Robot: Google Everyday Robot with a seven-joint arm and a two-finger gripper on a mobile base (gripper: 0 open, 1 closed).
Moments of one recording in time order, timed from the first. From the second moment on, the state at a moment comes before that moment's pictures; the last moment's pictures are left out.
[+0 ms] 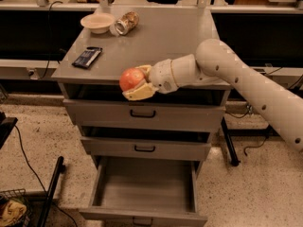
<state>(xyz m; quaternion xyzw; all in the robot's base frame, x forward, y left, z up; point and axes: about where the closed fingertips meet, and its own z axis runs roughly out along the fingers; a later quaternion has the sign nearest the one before) 0.620 0.059 0.813 -0.58 0.61 0.35 0.42</state>
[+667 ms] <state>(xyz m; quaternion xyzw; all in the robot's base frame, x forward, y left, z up) 0.546 0.108 0.835 -0.72 0.52 0.27 0.37</state>
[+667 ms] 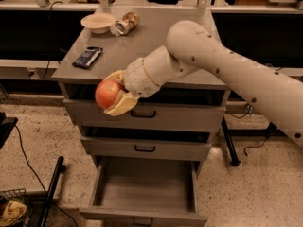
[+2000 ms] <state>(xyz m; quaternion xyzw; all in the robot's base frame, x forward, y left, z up) 0.512 0.059 0.786 -0.63 0.55 0.33 0.43</state>
